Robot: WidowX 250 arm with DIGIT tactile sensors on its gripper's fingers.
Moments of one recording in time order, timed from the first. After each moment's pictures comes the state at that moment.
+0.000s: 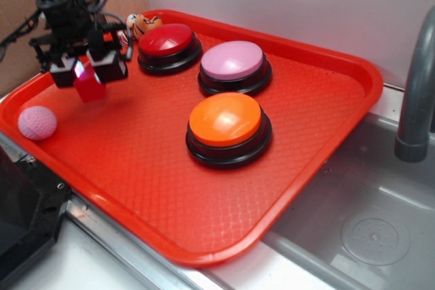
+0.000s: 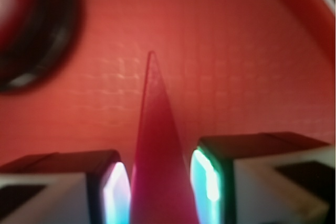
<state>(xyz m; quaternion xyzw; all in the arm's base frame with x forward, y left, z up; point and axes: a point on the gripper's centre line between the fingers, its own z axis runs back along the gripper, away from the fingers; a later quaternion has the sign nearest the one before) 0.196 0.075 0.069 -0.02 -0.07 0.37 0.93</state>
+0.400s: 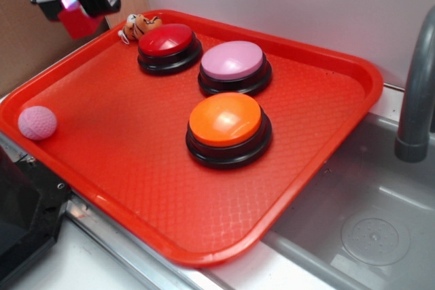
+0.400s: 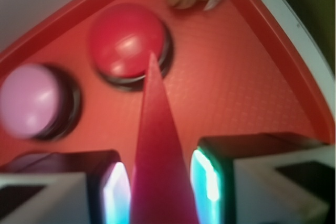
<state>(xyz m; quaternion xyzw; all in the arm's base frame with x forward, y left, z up) 0.207 0.036 0.149 -0.06 -0.08 0.20 0.97</state>
